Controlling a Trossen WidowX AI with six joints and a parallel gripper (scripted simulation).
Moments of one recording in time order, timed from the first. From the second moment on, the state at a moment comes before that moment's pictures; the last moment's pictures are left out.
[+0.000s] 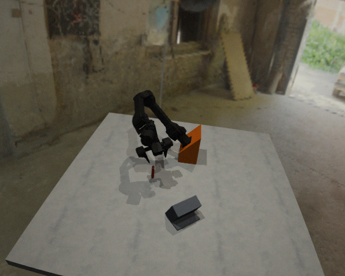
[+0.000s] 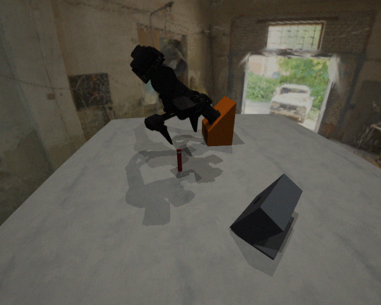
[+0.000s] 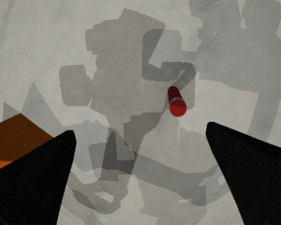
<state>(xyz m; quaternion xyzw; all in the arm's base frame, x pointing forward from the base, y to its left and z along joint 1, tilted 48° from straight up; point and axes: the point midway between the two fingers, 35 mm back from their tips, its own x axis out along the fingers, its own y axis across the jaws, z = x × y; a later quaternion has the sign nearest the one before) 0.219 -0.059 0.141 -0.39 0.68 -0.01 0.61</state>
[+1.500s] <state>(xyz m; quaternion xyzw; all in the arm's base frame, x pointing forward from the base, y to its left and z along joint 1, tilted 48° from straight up) 0.243 -0.089 0.123 -0.49 0.68 -0.07 0.55</state>
